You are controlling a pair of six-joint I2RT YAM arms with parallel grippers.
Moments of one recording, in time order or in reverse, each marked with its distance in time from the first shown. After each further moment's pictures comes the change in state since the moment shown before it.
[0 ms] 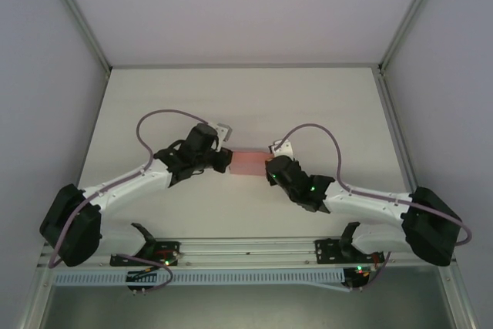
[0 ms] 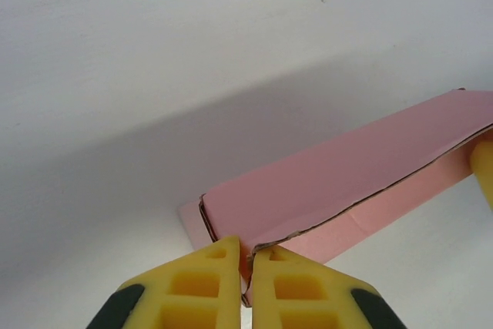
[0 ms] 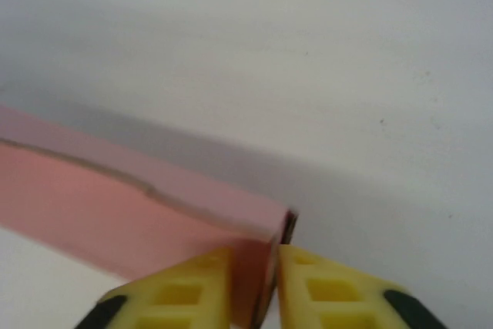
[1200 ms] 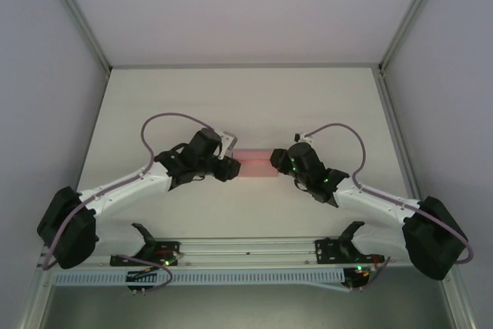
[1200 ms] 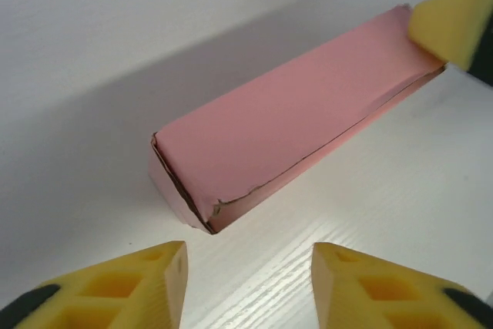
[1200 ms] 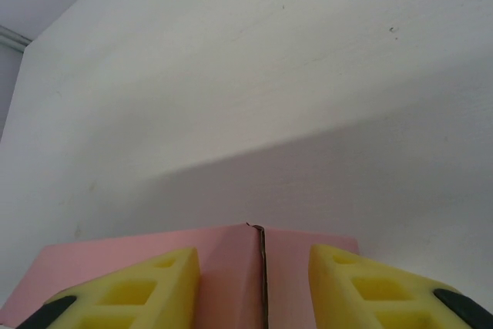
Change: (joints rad) left arm -0.041 -0.065 0.035 -0.121 0.050 -0.029; right arm -0.251 -0.021 -0.071 0.111 -0.325 0.463
